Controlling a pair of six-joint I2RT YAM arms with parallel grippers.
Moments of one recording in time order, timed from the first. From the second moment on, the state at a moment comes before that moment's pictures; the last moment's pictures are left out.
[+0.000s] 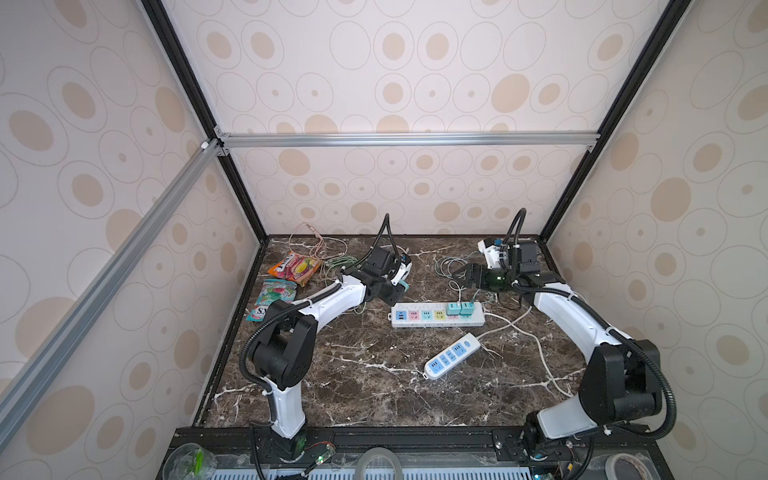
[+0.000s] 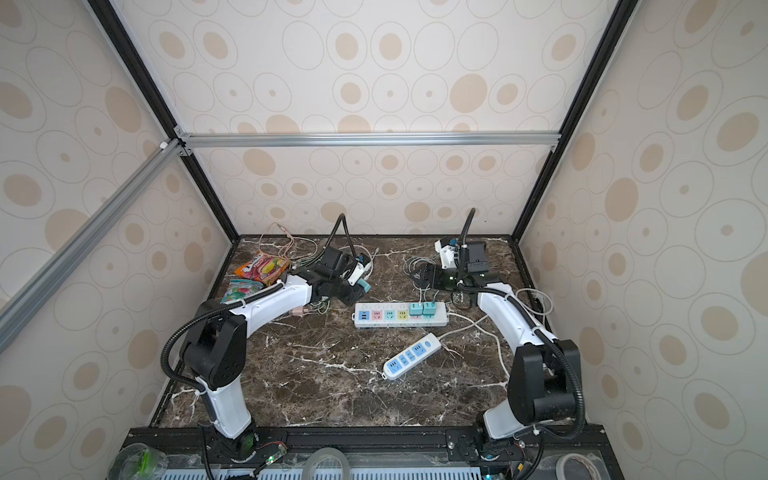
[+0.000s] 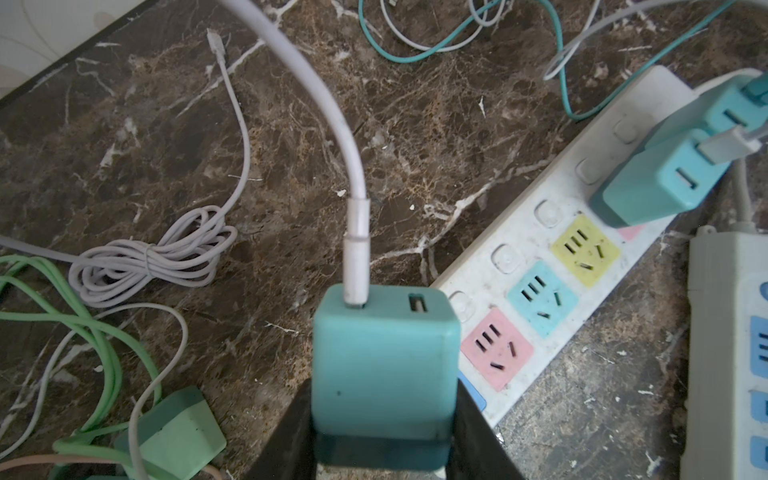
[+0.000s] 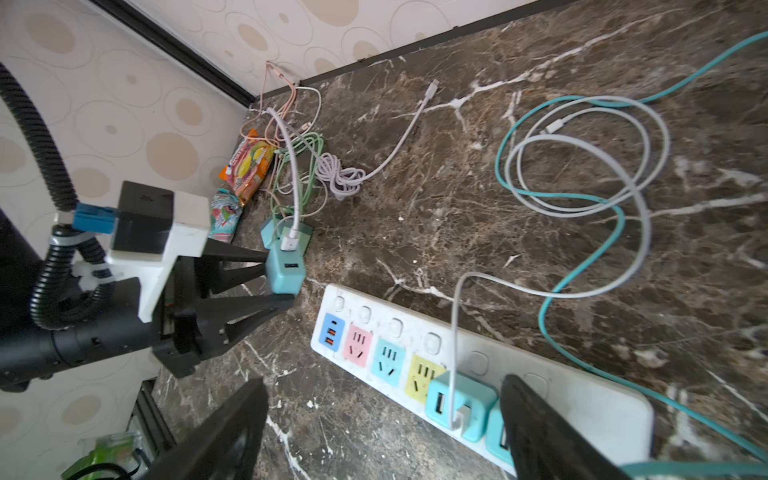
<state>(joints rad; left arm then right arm) -0.56 1.85 1.39 -0.45 0.12 0.17 0.15 1.52 1.18 -0.42 -0.58 0.29</state>
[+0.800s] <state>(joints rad) -0.61 1.64 1.13 -0.12 0.19 0.49 0.30 1.68 1.42 -0.74 -0.70 0.17</state>
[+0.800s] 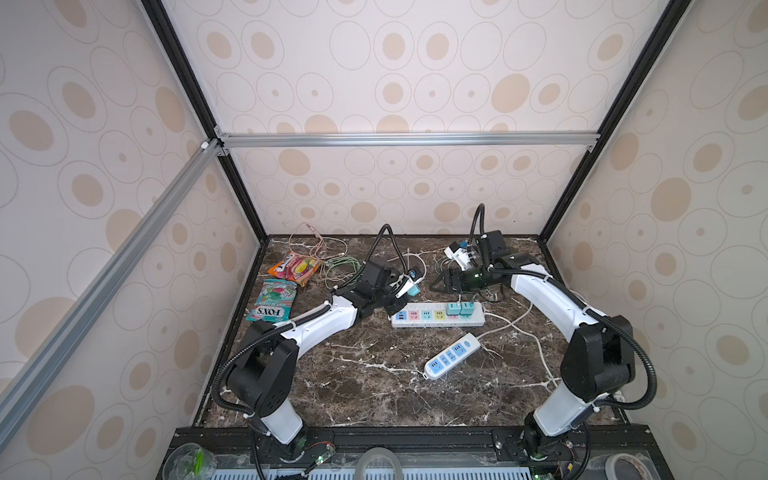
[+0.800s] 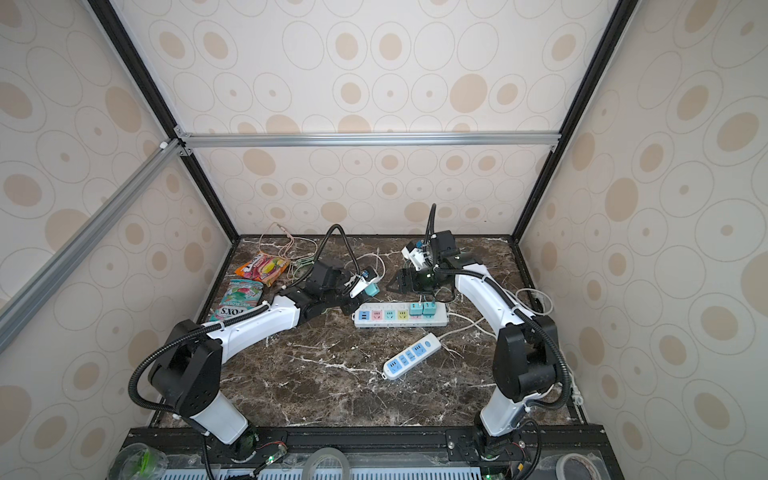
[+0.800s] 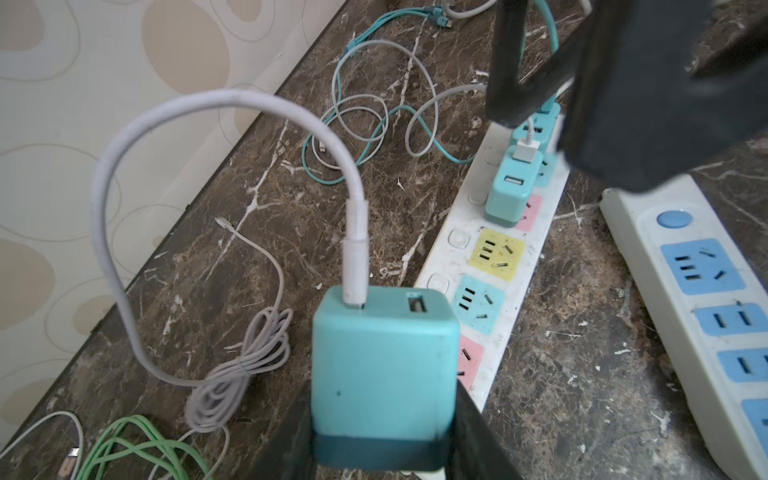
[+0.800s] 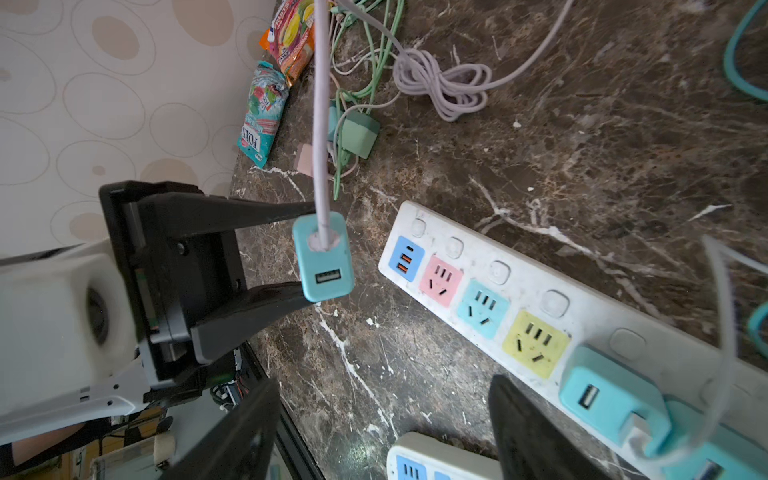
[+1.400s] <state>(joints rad) -0.62 1.58 1.05 -0.01 0.28 0.60 0.35 1.74 1.44 -0.67 -0.79 0.21</state>
